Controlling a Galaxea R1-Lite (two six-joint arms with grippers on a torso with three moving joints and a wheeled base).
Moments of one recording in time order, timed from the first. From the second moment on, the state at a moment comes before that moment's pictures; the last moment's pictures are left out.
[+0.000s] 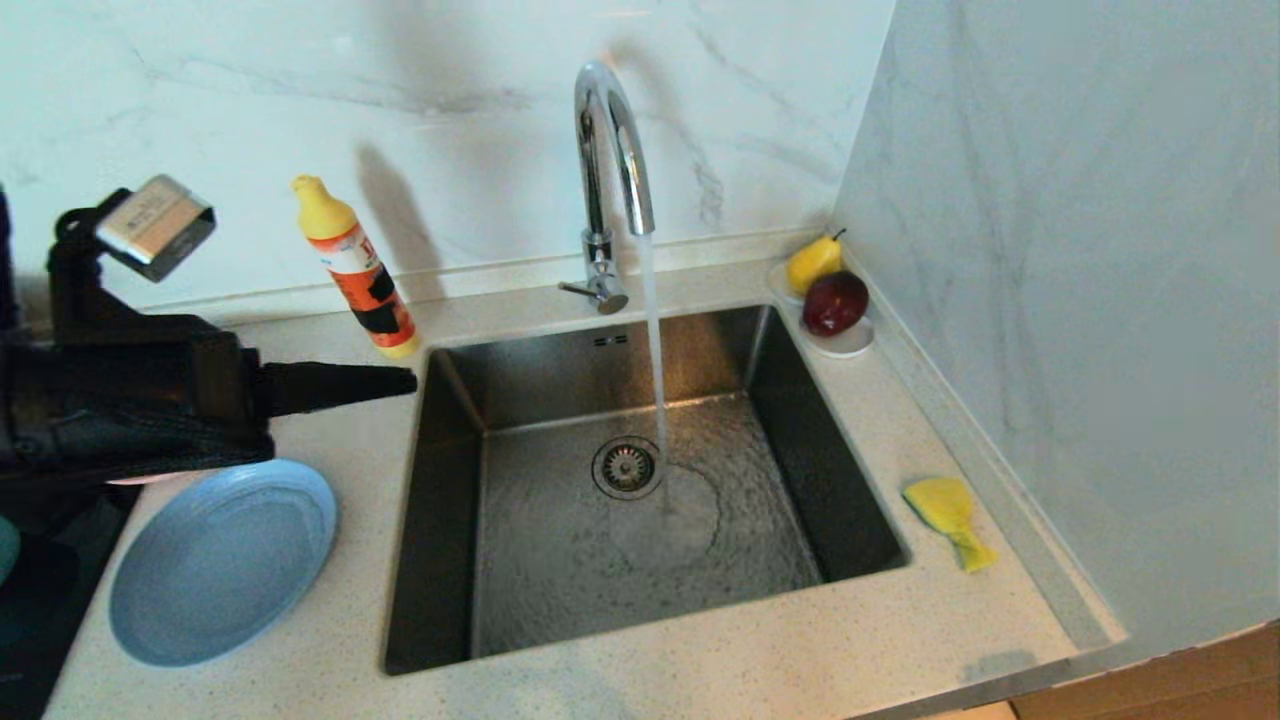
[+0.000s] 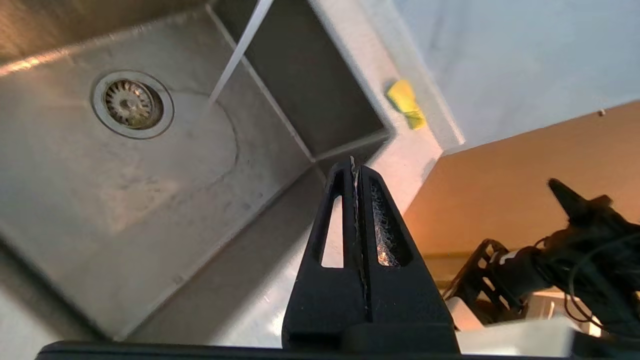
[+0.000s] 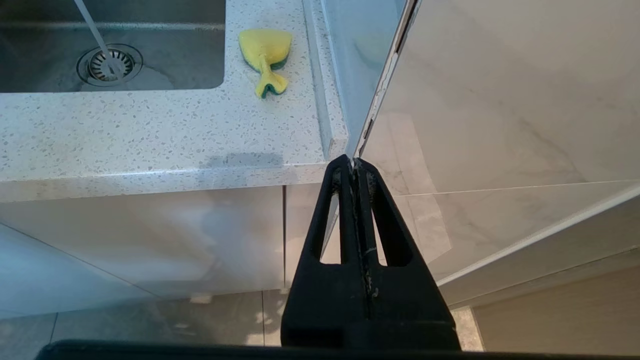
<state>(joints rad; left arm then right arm) -0.07 1.37 -0.96 -0.09 -0.82 -0.19 0.00 0.00 0.00 0.00 0.01 -0.07</state>
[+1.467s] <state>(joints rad) -0.12 1.95 -1.04 -0.72 -0.82 -0.45 0.00 0.00 0.00 0.00 0.01 -0.07</state>
